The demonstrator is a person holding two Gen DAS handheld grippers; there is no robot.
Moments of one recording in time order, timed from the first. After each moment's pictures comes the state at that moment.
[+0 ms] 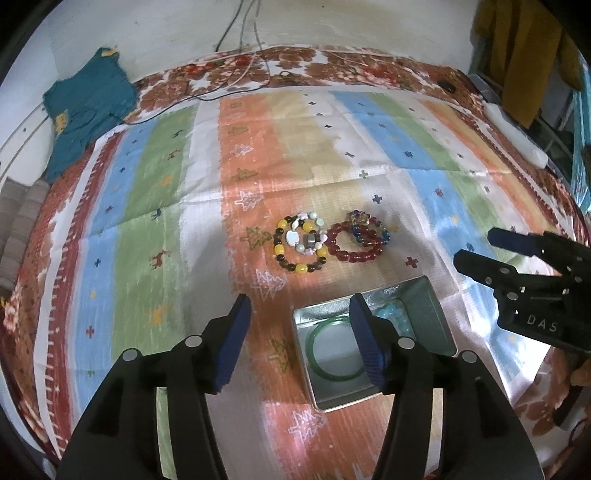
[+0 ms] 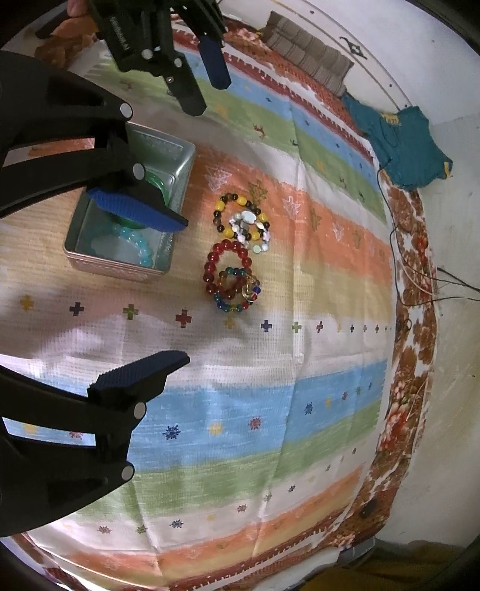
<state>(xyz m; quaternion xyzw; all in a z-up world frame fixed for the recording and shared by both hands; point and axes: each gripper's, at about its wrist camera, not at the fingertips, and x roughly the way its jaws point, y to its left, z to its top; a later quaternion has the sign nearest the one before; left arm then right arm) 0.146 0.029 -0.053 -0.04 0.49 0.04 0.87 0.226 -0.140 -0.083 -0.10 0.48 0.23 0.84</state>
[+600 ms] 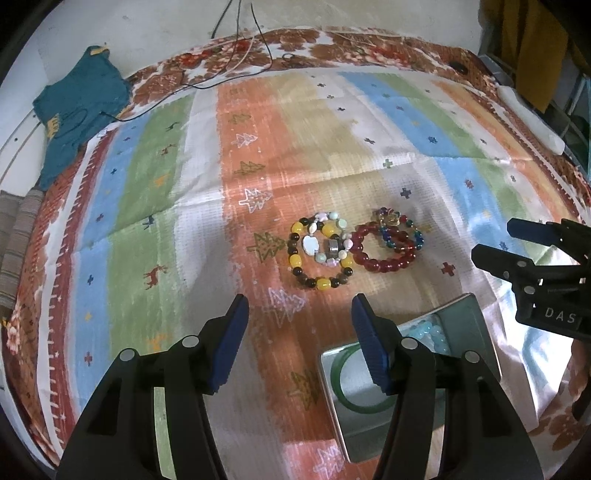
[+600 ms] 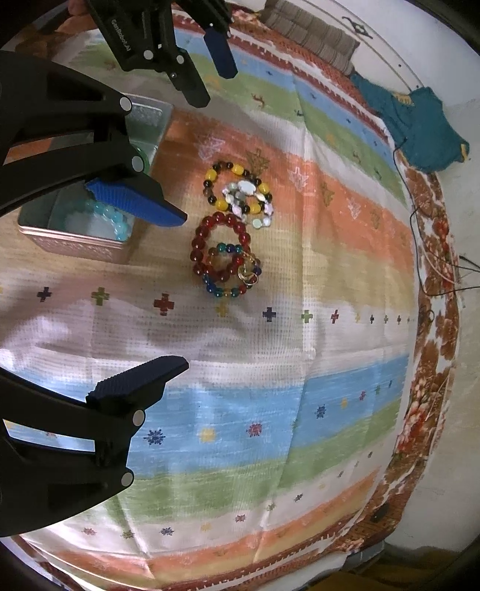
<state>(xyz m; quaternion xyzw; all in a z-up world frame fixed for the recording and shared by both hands) 0.190 0.043 -0.085 -0.02 0.52 0.05 0.85 0.268 -0.128 -0.113 -0.11 0.51 0.21 0.82</state>
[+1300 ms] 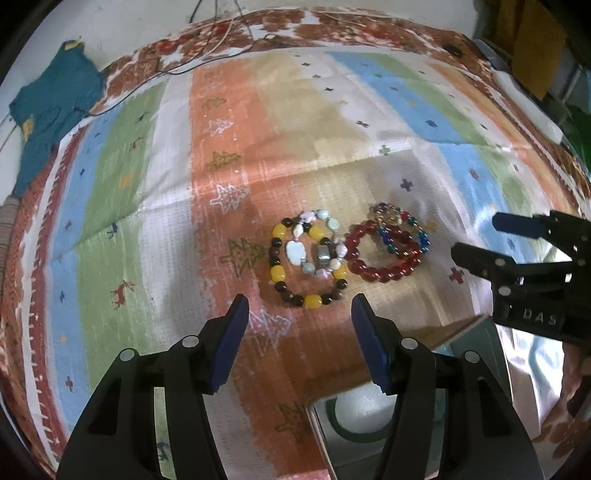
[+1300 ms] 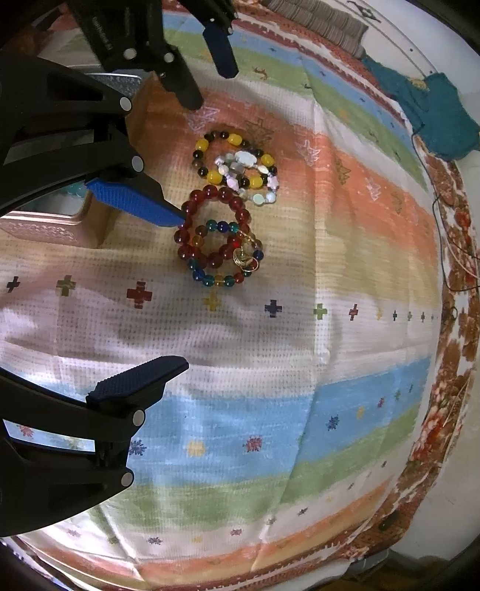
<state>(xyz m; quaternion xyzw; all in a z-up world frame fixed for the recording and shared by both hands) 0.228 0.045 -0.113 -0.03 0.55 0.02 0.84 0.299 -0.113 -0.143 -0.13 0.54 0.20 0.81</state>
